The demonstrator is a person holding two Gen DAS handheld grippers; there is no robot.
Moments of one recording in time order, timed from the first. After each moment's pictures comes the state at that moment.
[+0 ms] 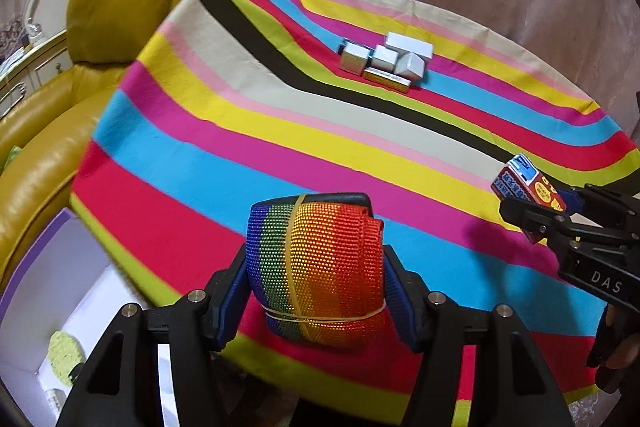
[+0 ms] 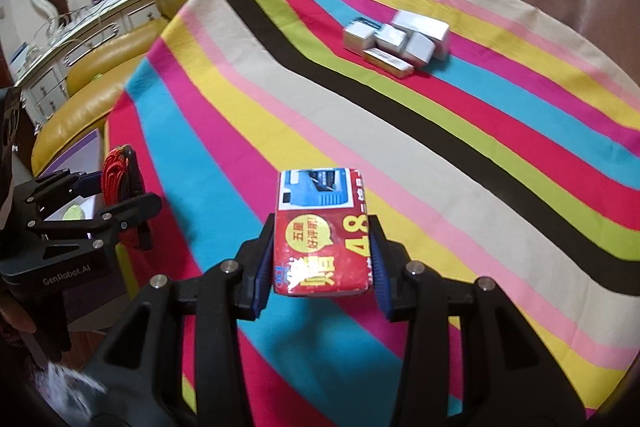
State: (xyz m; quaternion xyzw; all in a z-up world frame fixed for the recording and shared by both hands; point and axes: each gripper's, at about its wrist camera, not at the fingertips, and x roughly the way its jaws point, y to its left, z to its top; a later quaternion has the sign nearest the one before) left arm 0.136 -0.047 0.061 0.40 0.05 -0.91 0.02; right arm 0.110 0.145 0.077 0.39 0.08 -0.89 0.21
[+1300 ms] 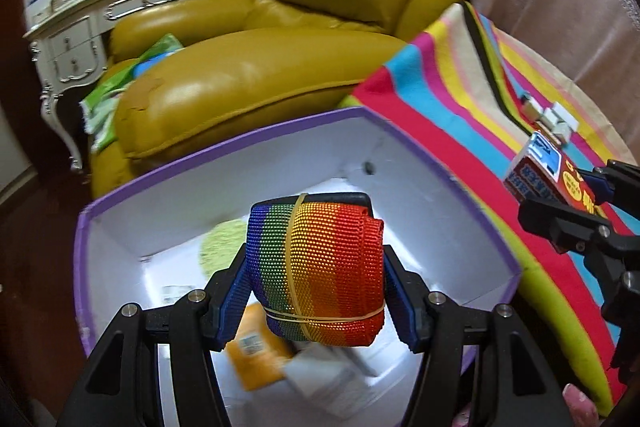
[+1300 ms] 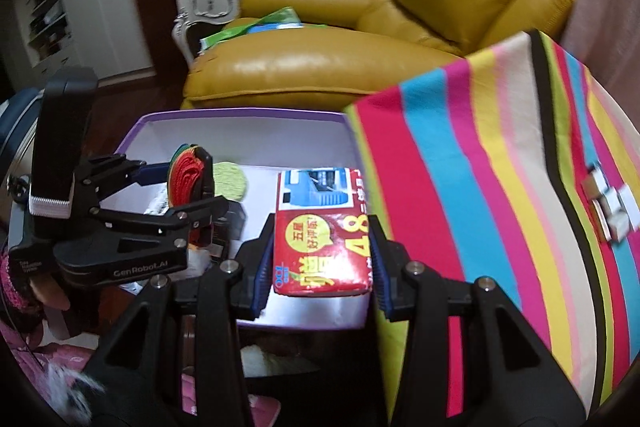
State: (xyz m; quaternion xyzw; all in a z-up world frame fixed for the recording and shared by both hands) left arm 0.306 -0.240 0.046 0.39 0.17 -0.87 0.23; right arm 0.214 -0.117 0.092 0.34 0.25 -0.78 0.47
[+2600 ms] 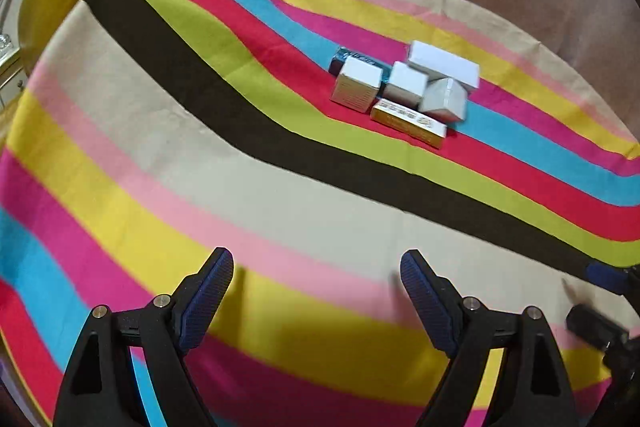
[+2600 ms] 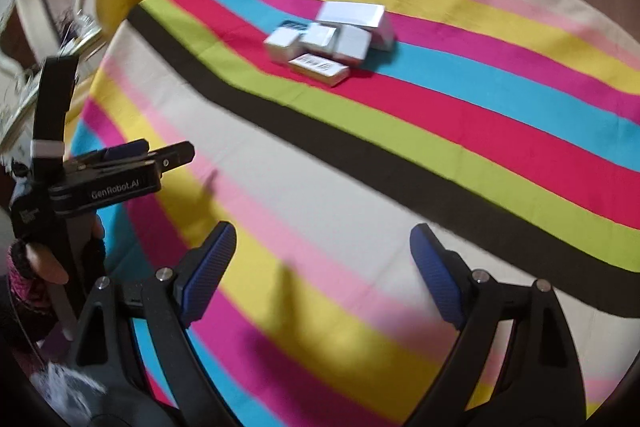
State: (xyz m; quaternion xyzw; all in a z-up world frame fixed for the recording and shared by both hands) left arm -0.056 -0.045 0.034 0.42 0.05 -0.91 0.00; right arm -0.002 0.217 0.044 0.42 -0.02 -0.89 0.14
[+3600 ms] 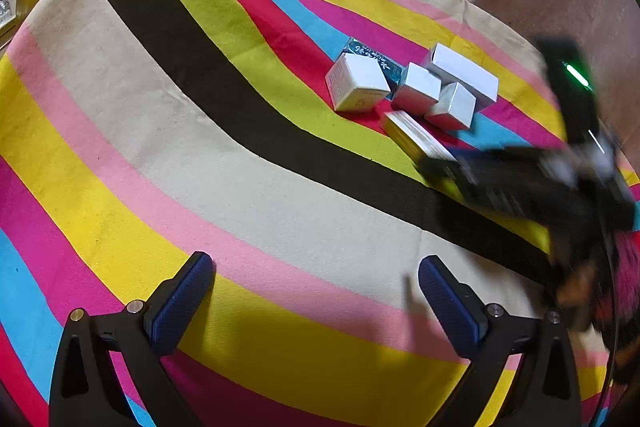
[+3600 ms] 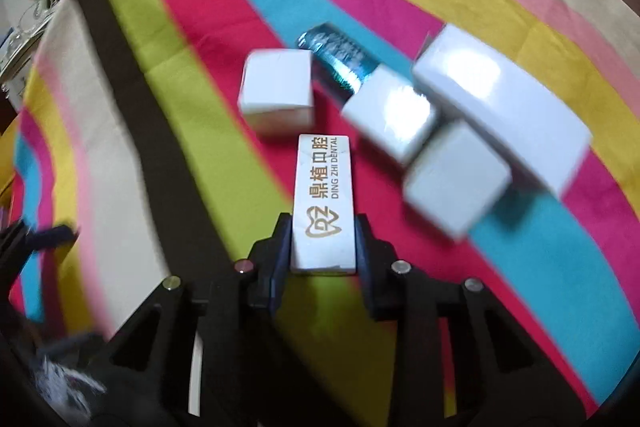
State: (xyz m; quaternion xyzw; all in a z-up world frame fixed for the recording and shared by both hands) left arm -0.070 -0.067 0.028 0.42 0.10 -0.90 -0.02; right arm -0.157 0.125 0.004 0.43 0.14 -0.86 0.25
